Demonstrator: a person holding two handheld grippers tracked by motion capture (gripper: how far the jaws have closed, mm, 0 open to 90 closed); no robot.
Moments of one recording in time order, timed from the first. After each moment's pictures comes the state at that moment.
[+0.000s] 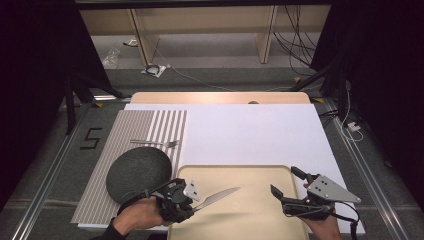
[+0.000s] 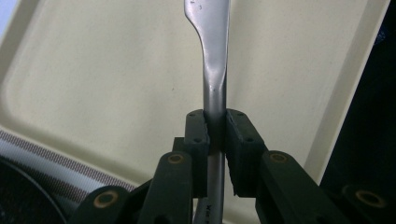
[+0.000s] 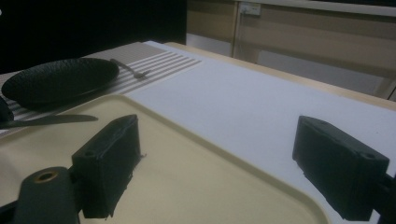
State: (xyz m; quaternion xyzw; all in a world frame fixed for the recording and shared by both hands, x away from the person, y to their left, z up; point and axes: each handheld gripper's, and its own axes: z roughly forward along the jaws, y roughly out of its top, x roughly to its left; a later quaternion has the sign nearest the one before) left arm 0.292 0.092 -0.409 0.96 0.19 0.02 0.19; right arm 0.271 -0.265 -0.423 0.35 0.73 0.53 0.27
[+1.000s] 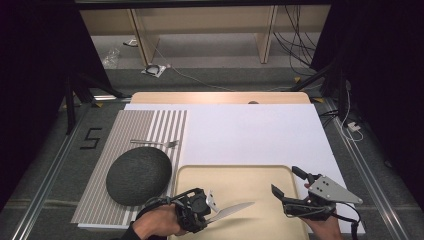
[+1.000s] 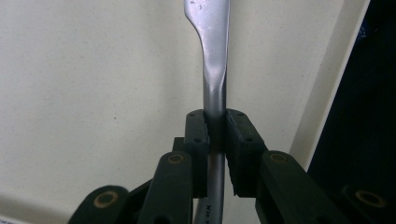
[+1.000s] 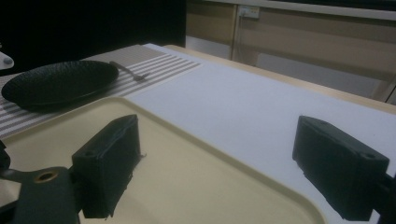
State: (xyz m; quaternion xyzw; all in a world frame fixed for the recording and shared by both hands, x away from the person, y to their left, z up) left arm 0.282 0.055 -0.431 0.98 0.17 -0.01 0.15; right arm 0.270 -0.266 -0.422 0.35 0.72 0.53 0.27
